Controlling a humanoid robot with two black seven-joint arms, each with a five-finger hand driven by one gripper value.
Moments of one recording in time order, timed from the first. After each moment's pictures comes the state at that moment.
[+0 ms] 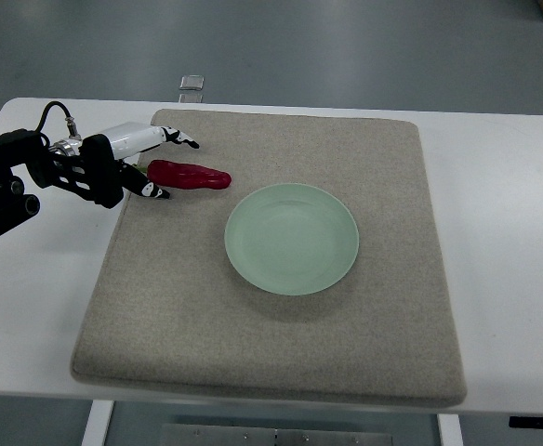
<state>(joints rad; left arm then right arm) -1.01 0.58 -0.11 -0.81 1.33 0.09 -0.49 0.04 0.00 0.14 0.13 -0.17 0.00 0.10</state>
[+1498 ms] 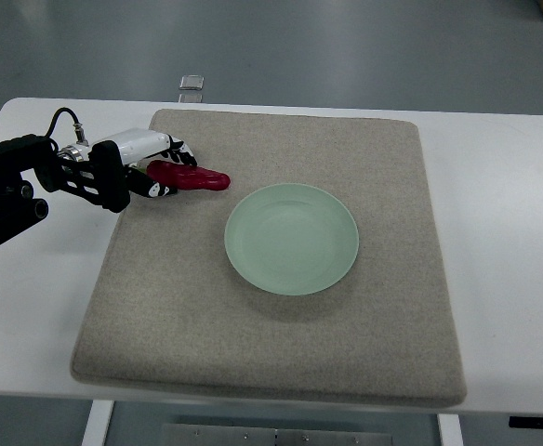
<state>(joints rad) -1.01 0.54 -0.08 -0.76 1.33 0.09 -0.50 0.05 0.00 0.14 0.13 -0.17 0.00 0.10</state>
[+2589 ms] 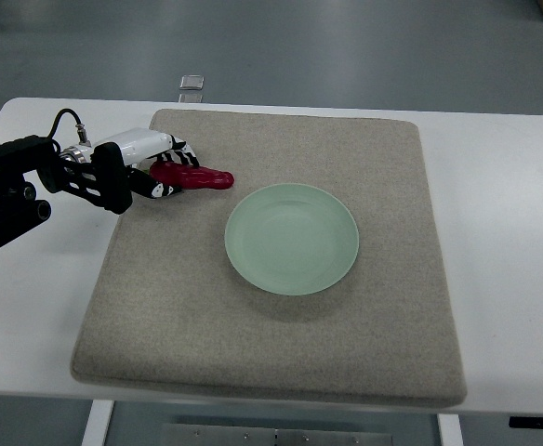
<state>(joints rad) -1.01 0.53 -0.08 -0.76 1.33 0.12 -0.50 0.04 0.00 0.14 0.13 -0.17 0.00 0.10</state>
